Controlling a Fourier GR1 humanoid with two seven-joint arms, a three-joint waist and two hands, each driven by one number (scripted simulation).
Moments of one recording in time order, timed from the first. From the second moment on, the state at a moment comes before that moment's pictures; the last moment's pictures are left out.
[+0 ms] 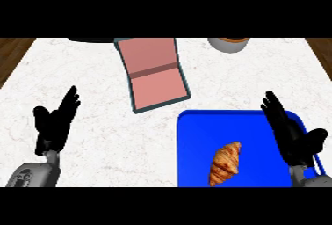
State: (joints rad) left arm -0.13 0.28 -0.04 -1.39 0.08 0.15 0.16; right arm -0.05 -0.47 0.28 -1.49 -0.38 -0.26 -0.03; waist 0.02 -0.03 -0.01
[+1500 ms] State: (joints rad) left arm -0.08 0.45 0.04 -1.36 -0.12 0.19 0.07; right arm 0.12 -0.97 0.56 -2.02 0.30 -0.18 0.63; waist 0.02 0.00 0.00
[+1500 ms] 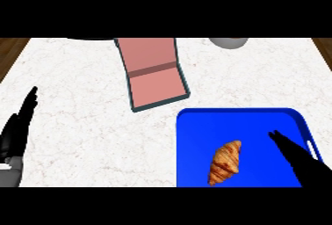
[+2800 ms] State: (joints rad) left arm -0.11 0.41 0.09 -1.34 -0.17 0.16 0.08; right arm -0.33 -0.58 0.65 -1.68 0.19 0.36 1.00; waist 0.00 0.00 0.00
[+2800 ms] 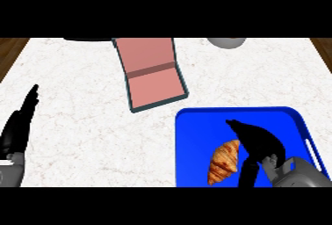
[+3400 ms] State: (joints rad) left arm -0.09 0.39 0.13 -1.35 -0.19 0.13 0.07; right arm -0.32 -0.42 0.59 -1.72 0.25 0.43 1.00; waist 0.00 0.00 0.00
